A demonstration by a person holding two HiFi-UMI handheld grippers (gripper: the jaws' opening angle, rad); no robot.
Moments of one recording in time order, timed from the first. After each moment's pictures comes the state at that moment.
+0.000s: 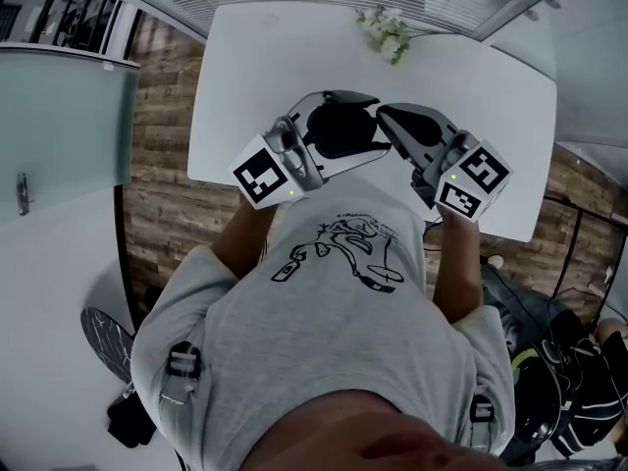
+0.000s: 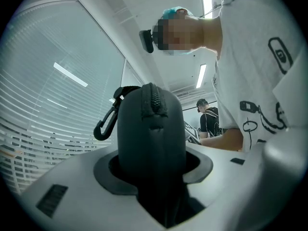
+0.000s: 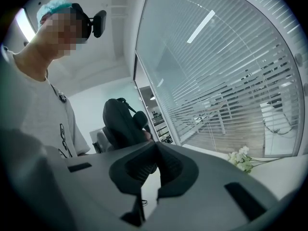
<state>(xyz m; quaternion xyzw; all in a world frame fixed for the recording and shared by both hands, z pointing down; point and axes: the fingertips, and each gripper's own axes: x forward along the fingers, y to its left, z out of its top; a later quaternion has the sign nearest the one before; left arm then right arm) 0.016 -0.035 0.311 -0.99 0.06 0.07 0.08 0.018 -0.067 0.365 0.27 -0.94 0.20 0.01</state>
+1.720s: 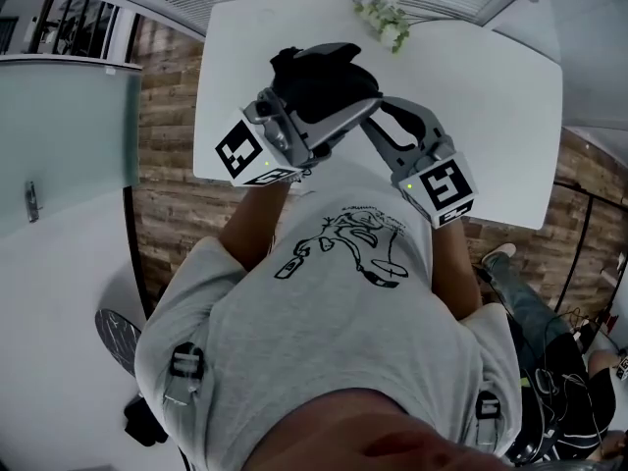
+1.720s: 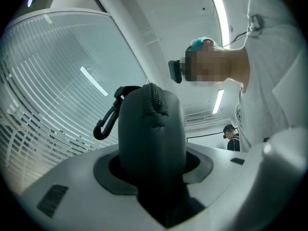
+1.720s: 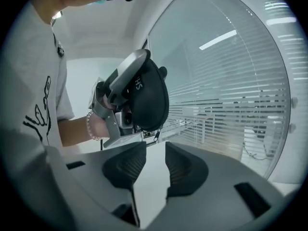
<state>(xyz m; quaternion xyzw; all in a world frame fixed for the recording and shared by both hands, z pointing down) 0.003 -0.078 0.254 -0.97 0.11 0.22 -0.01 0.006 -0.062 0.395 0.36 -0.92 0.08 0.11</state>
